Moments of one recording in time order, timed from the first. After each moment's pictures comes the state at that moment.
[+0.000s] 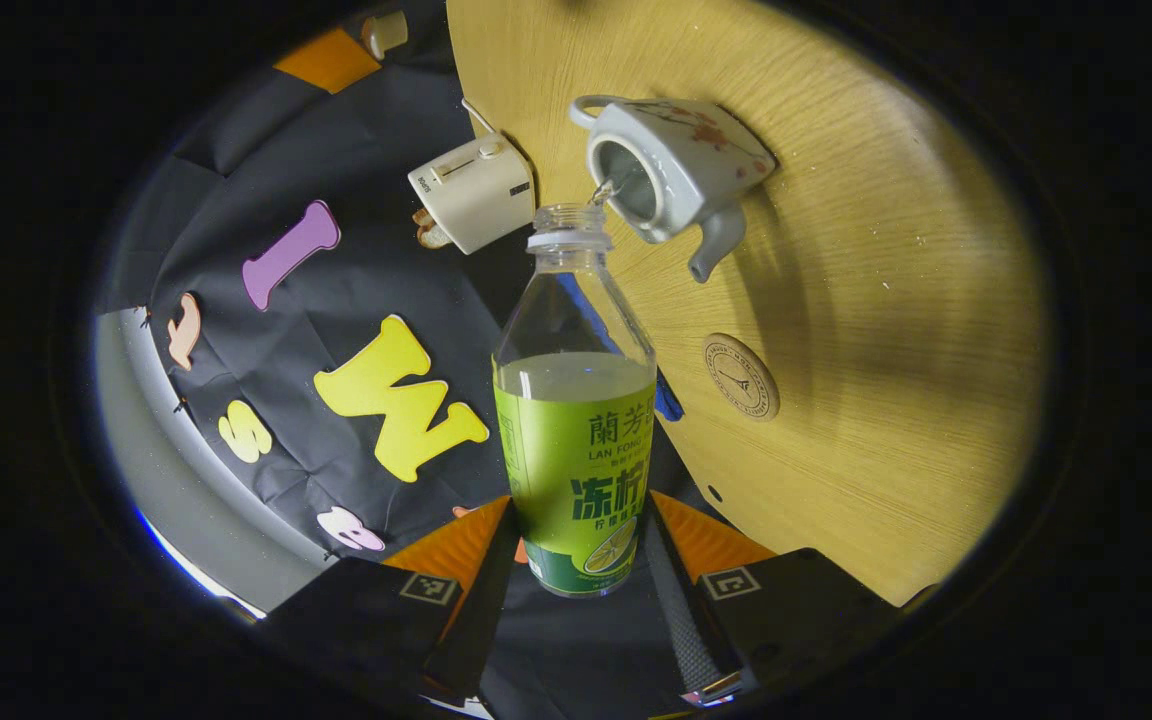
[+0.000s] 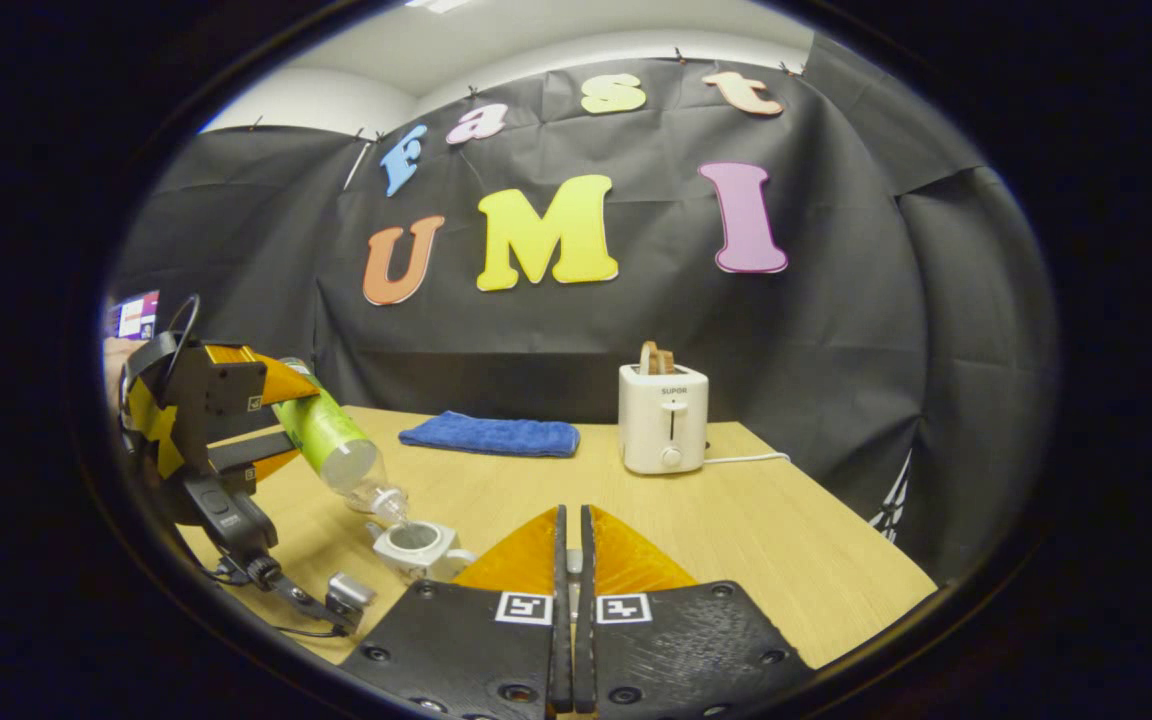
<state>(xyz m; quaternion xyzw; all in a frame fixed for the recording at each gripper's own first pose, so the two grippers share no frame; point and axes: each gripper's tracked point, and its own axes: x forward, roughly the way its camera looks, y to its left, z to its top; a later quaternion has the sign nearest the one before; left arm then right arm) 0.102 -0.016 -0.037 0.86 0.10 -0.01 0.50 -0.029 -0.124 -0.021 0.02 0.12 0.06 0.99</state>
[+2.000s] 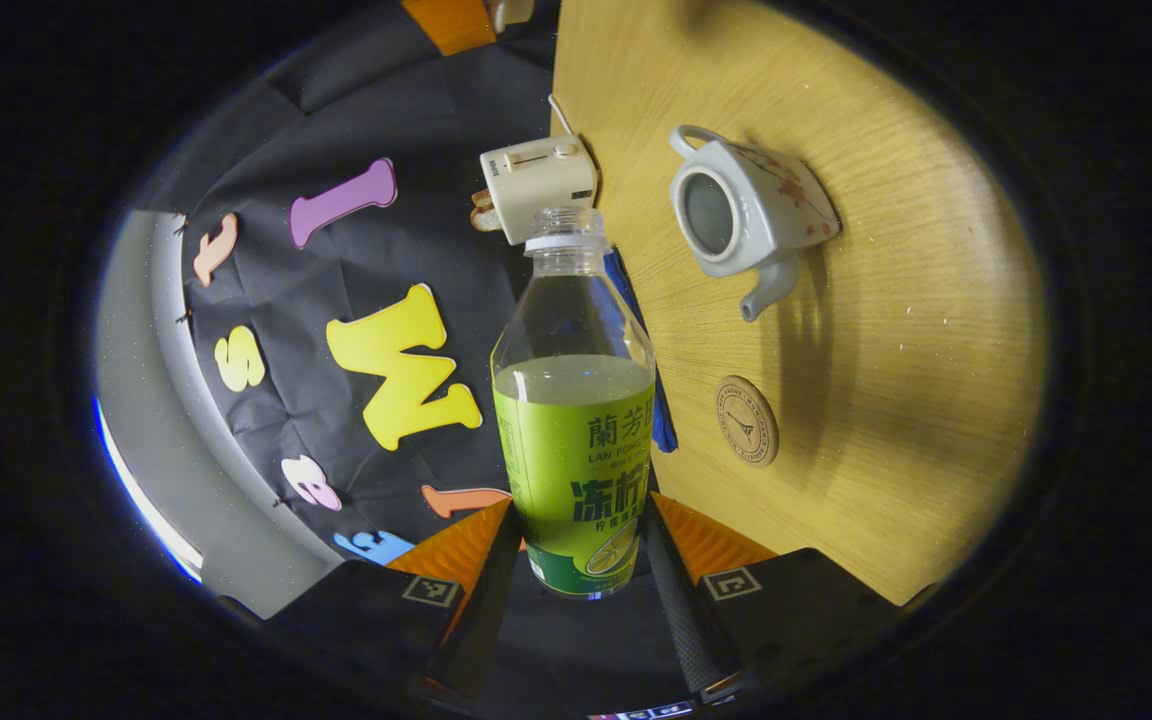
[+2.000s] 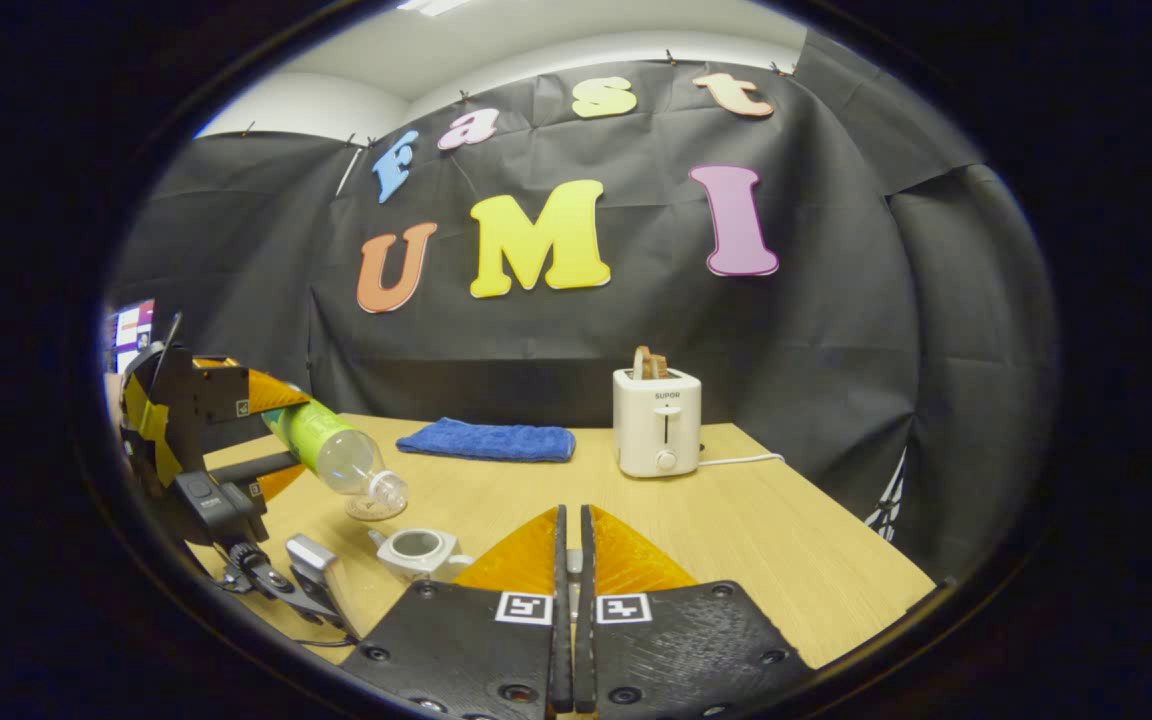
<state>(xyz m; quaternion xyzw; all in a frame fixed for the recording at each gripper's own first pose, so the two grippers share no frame) 0.100 -0.012 -0.041 0.76 0.09 -0.02 0.64 -0.033 -0.126 -0.010 0.03 0.11 0.05 0.99</state>
